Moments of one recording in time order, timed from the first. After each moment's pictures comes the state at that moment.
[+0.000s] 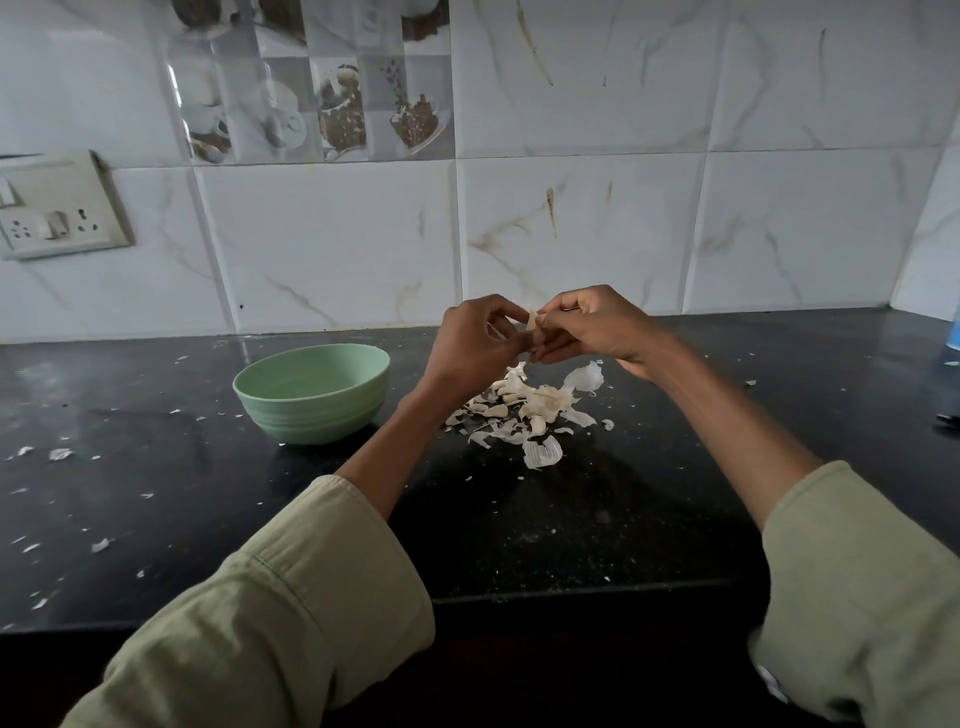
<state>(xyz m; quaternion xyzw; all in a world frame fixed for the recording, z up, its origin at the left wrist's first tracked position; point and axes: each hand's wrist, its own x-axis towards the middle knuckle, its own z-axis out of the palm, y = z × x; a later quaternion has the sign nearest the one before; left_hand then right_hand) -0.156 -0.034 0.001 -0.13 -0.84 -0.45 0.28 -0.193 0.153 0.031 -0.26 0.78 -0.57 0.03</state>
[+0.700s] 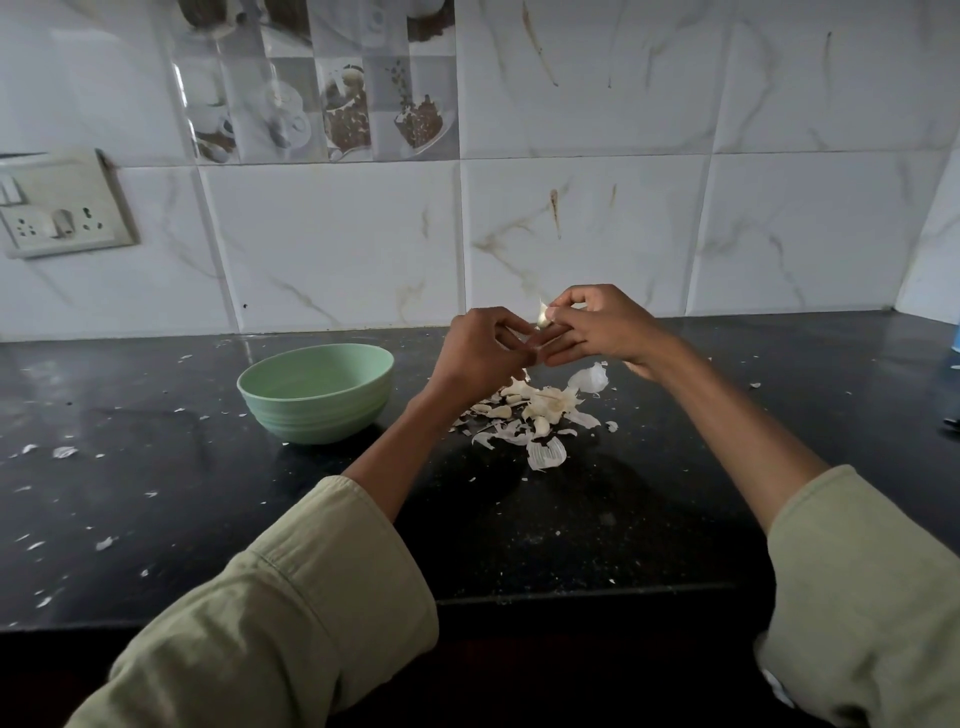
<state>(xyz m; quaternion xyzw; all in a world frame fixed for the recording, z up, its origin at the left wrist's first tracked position) -0.159 -0.034 -0.005 -0.12 -0.85 -0.46 0.24 -0.194 0.152 0.033 -0.26 0.77 -0.58 0.03</state>
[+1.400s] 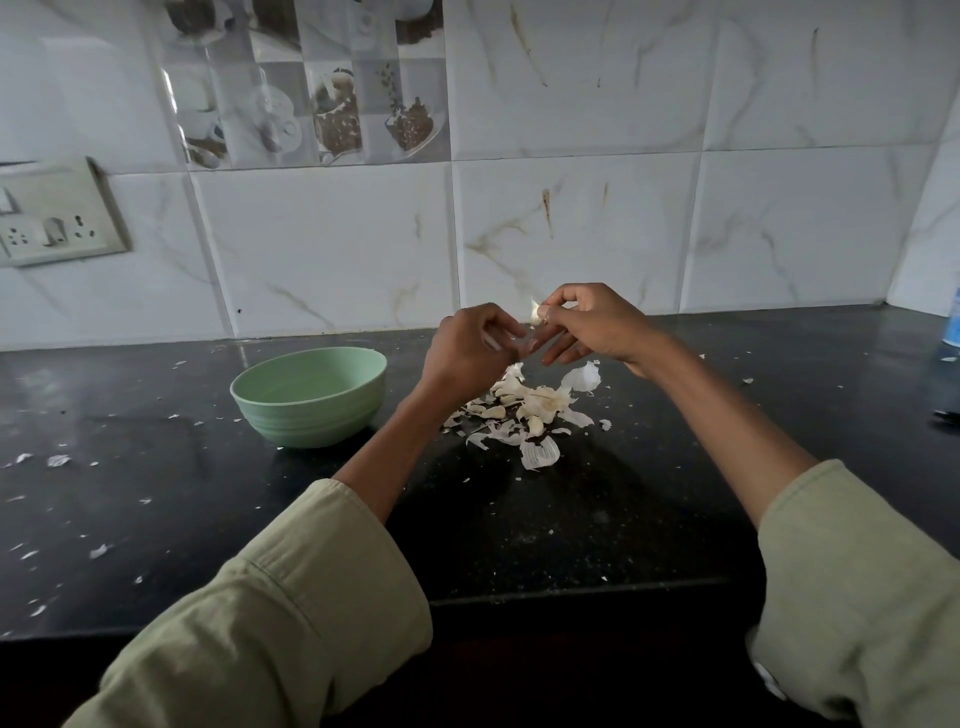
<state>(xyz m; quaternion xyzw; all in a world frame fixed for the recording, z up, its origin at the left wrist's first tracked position) -0.159 -0.036 -0.002 -0.10 -0.87 -0.41 0.27 -0.192 0.154 0.034 -0.26 0.82 -0.52 0.00</state>
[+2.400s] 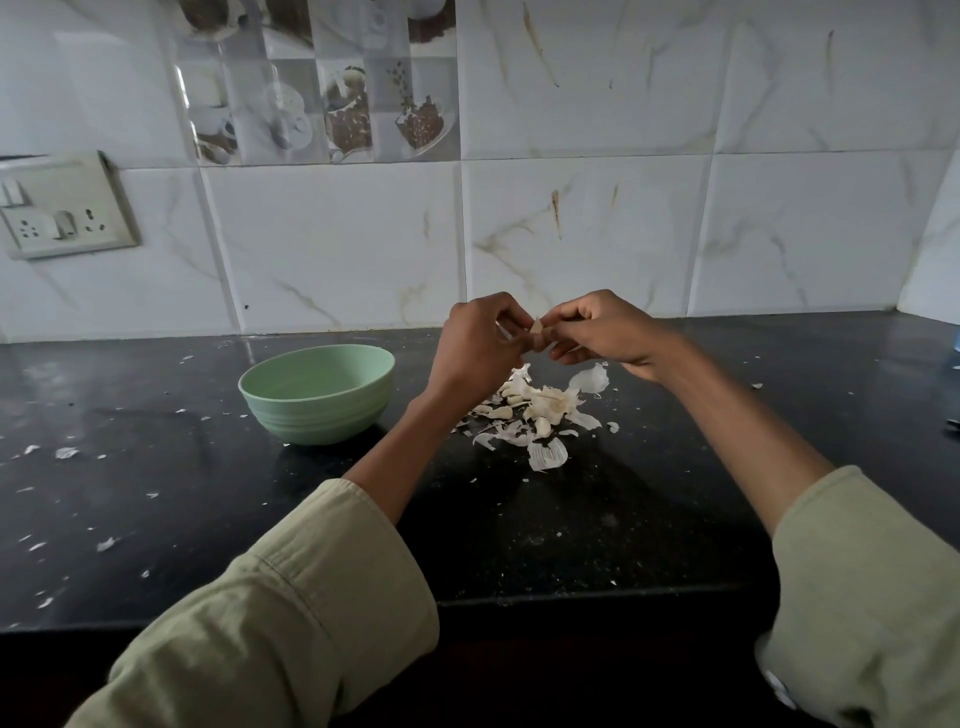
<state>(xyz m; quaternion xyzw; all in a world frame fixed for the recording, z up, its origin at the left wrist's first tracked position) -0.157 -0.031 0.000 -0.13 -0.83 -0.43 0.32 -0.198 0.155 0.031 -0.26 0.81 -0.53 0.02</state>
